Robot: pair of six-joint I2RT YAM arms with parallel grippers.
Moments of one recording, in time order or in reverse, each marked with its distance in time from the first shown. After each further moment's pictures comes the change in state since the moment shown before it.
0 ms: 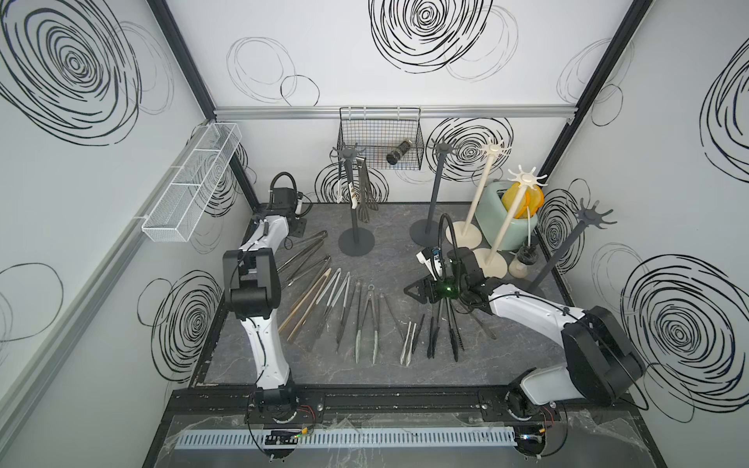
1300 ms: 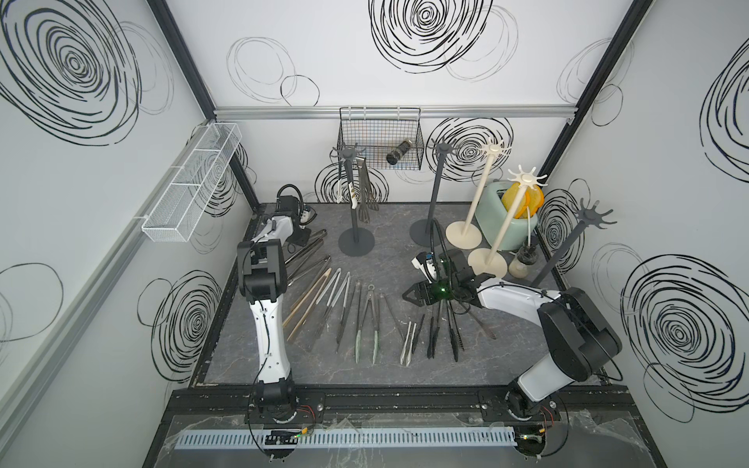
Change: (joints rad) left arm 0.010 0.266 0.172 -0.102 0.090 0.092; right arm -0.008 0.144 0.047 -0.052 -0.004 -0.027
